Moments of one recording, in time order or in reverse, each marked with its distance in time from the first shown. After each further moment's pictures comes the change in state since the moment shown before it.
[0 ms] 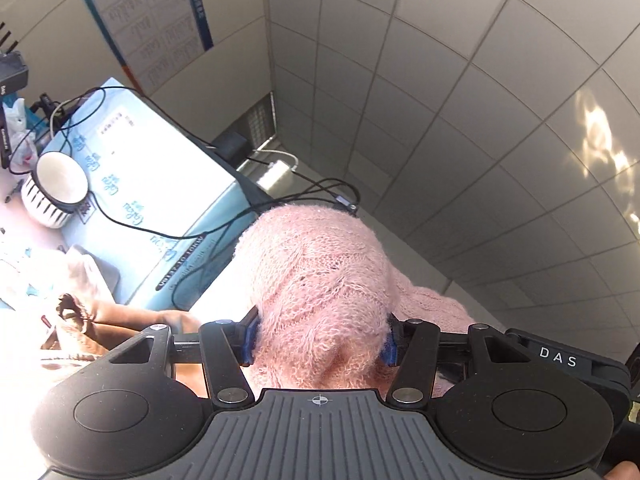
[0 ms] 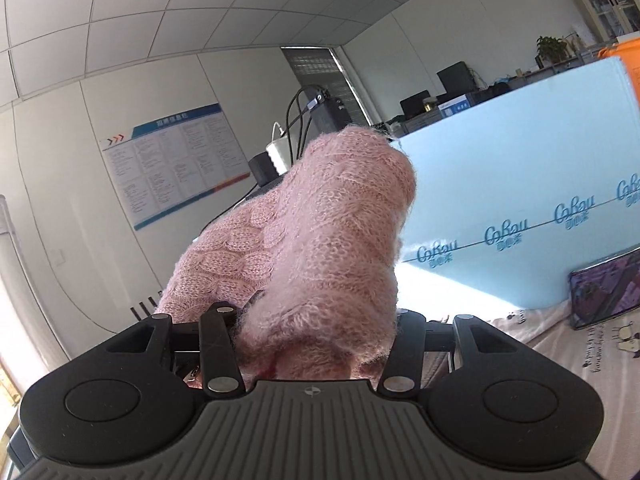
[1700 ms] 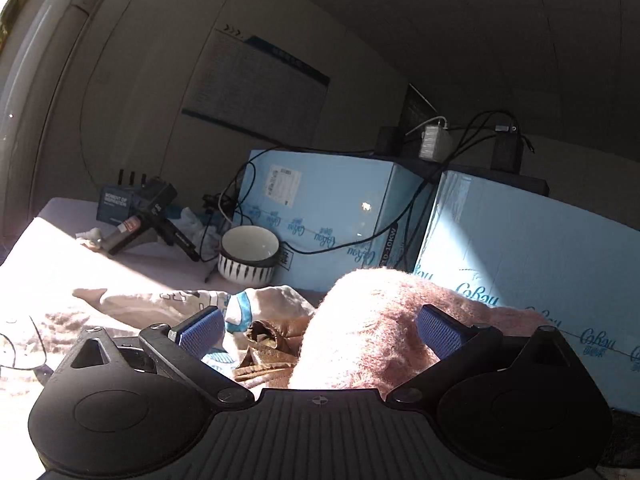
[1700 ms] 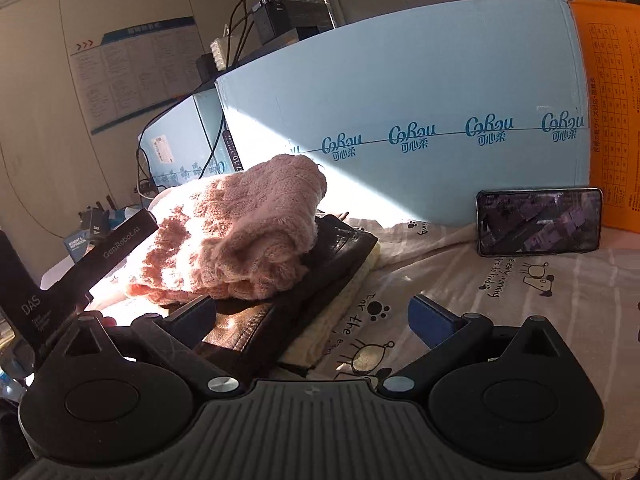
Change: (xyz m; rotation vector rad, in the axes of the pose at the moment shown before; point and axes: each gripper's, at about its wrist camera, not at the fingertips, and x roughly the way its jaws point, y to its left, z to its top) left arm 0.009 -0.059 -0.035 0.425 0.010 0.743; right arm -0.047 -0.060 -0.048 -0.187 0.198 -0.156
